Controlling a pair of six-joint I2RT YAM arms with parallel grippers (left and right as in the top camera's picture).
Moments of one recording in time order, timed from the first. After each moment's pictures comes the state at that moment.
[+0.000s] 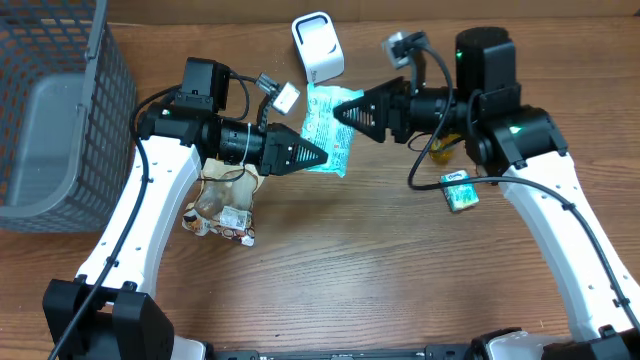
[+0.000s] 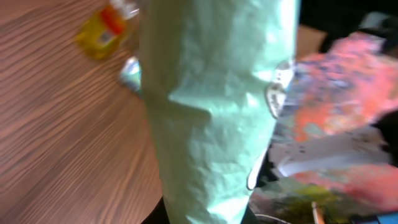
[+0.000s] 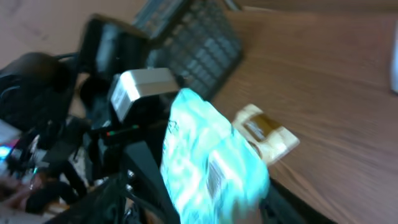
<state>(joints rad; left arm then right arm) -0.18 1.63 1.41 -0.97 1.18 0.20 0.26 1.50 1.44 -0.55 -0.90 0.22</state>
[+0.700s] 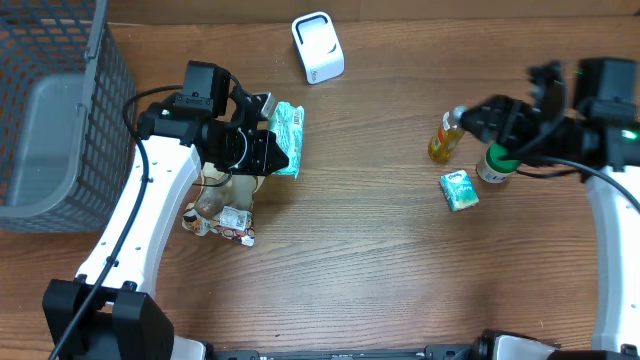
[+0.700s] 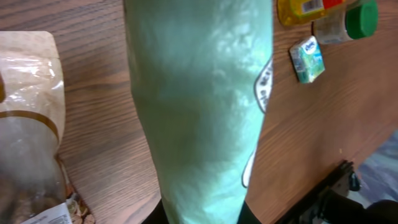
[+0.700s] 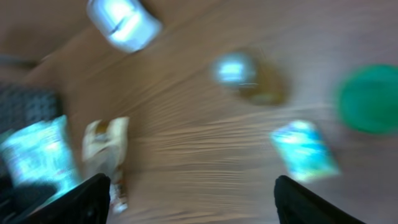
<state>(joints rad) -0.18 1.63 1.41 -1.03 0.54 -0.07 -0.20 1.42 1.44 -1.09 -0.49 0.25</state>
